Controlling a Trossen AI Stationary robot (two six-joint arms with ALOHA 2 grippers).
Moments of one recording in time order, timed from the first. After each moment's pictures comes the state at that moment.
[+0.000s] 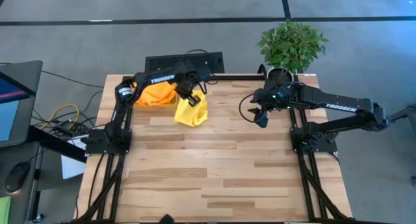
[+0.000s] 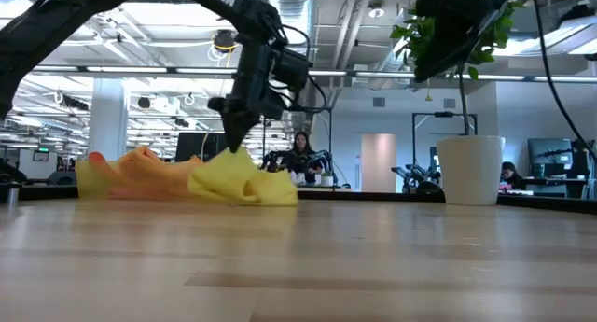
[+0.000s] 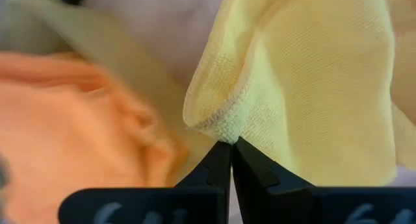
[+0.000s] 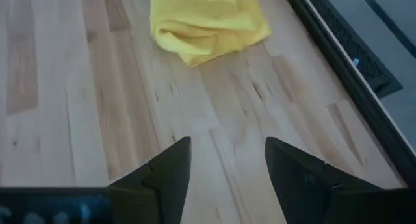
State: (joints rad) left arm 0.49 2.11 1.86 -1.43 -0.18 -0.30; right arm -0.25 1.04 0.96 -0.75 0.05 -0.01
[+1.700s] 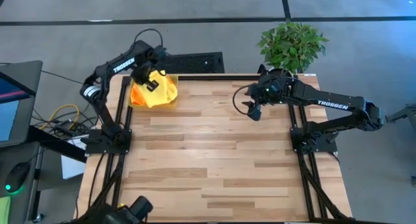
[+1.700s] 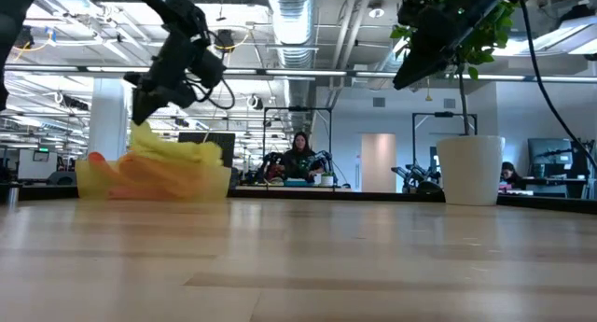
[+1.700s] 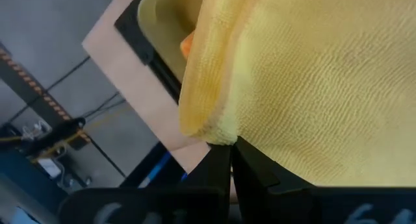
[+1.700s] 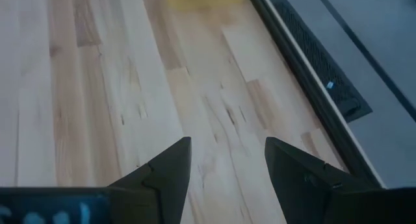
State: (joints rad) left arm 0.94 1.76 1.53 -1.57 -0.38 -0.10; right arm -0.34 1.14 0.96 -0.59 0.05 -0.14
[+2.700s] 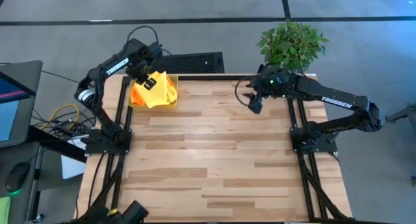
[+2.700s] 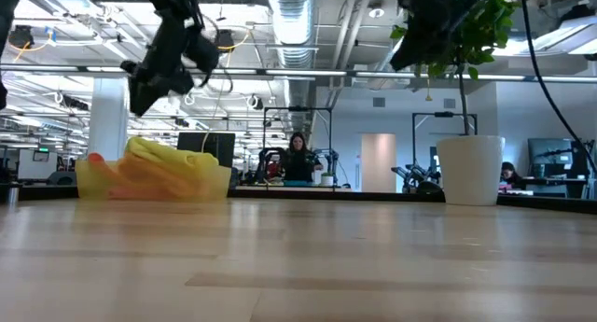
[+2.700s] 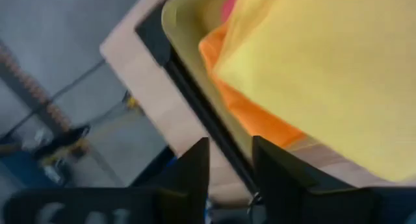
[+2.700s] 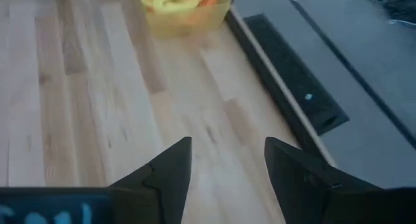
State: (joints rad) left arm 0.95 1.69 1.52 -1.58 -0.40 -0.09; right arm -0.38 1.13 1.06 -0.63 0.06 -0.15
